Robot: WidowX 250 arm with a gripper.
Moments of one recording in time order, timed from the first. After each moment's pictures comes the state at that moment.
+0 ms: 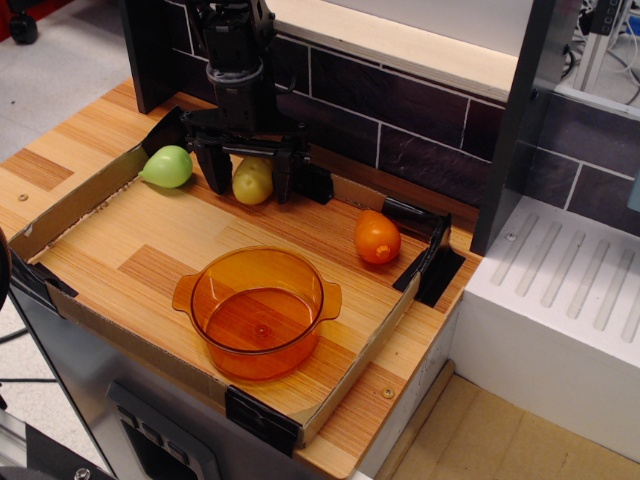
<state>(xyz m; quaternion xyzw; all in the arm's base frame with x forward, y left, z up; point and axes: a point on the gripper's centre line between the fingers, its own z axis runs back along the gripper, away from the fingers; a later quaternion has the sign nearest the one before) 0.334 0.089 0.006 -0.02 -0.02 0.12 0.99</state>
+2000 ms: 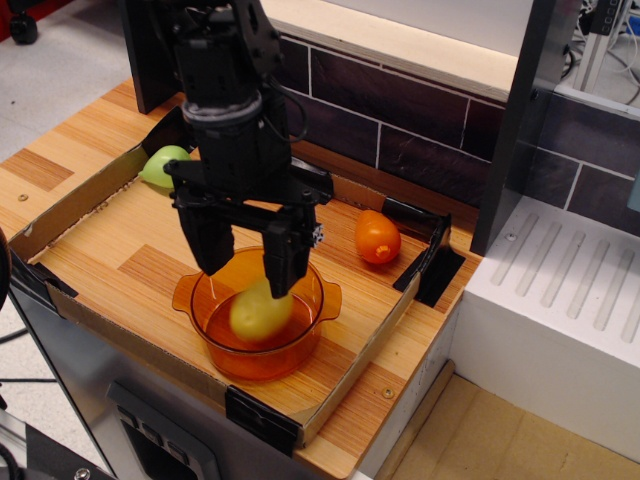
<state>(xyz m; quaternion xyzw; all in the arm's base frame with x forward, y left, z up) 0.219 0.012 0.057 -0.07 0.05 0.01 1.00</state>
